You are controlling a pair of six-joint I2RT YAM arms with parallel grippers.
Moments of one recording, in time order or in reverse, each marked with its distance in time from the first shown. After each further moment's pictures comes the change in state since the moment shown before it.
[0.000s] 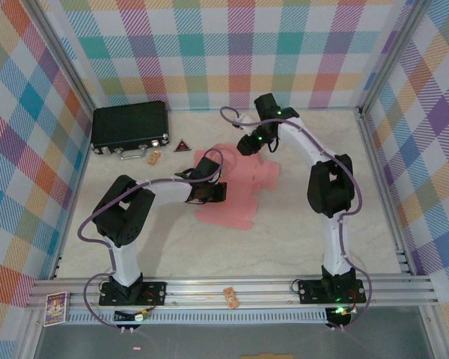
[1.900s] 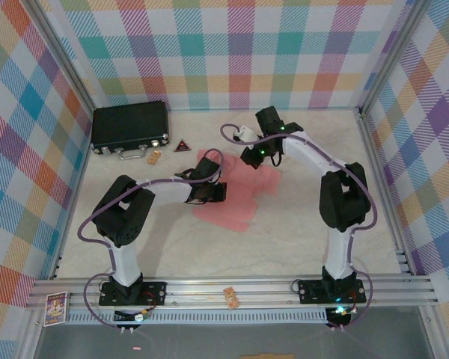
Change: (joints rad) left arm 0.000 -0.002 -0.006 0.011 -0.013 0.022; right arm 0.048 -0.222 -0.352 0.177 0.024 -0.039
